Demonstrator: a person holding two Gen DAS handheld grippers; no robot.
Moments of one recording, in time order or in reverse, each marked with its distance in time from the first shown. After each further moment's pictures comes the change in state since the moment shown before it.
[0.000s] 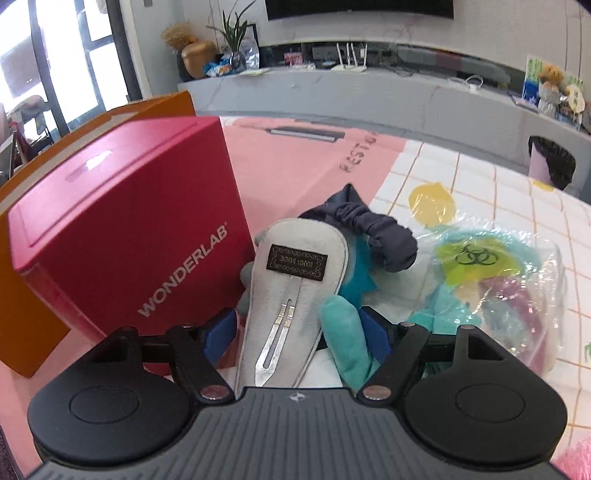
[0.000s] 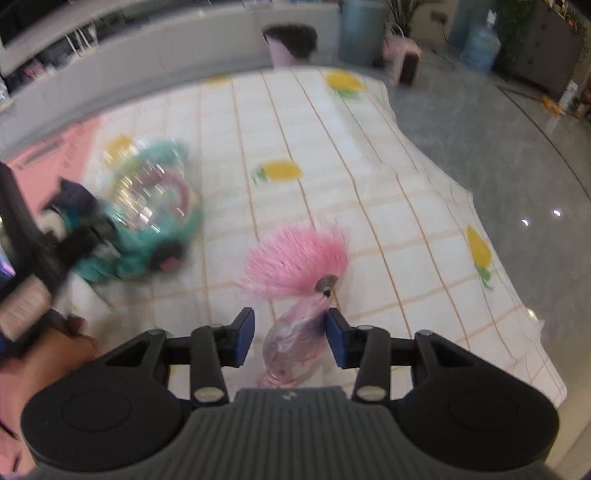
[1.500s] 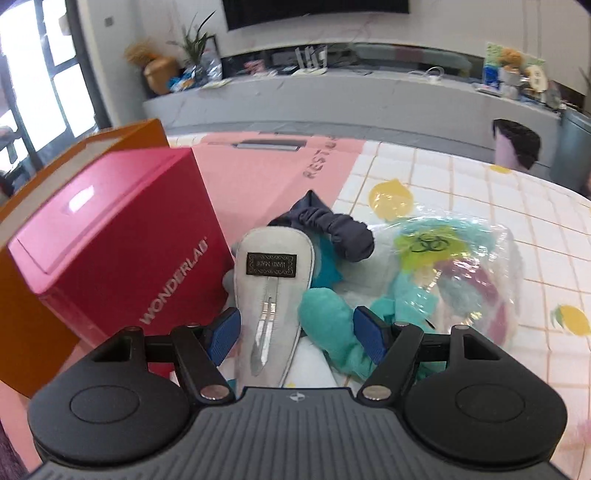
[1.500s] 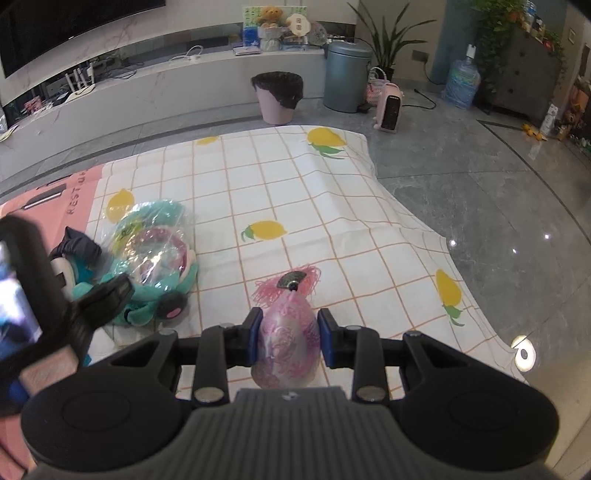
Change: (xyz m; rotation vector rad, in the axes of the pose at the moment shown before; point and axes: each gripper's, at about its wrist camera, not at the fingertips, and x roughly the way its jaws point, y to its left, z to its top) left arm -0.022 -0.008 0.003 0.099 -0.013 -0.072; right arm -0.042 -0.007 0.007 0.025 -0.178 0.014
